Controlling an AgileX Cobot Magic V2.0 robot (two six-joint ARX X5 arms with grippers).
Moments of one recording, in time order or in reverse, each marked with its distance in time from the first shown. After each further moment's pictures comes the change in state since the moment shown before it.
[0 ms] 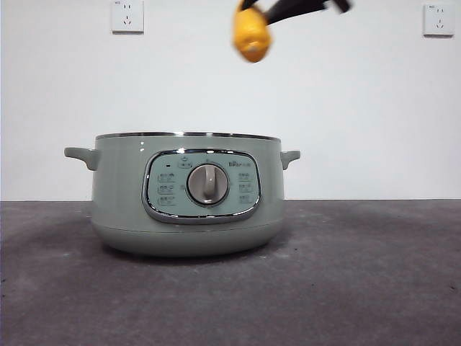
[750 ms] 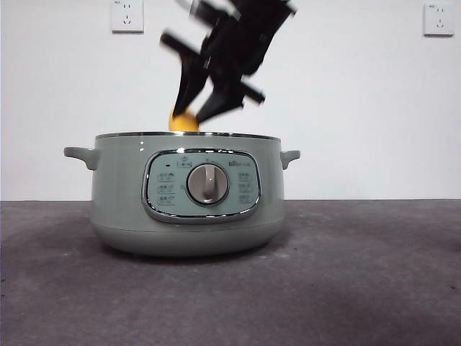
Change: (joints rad) left arm 0.000 -0.105 -0.008 -0.116 0.005 -0.003; right arm 0.108 0.522 0.365 -0.099 0.090 -0.042
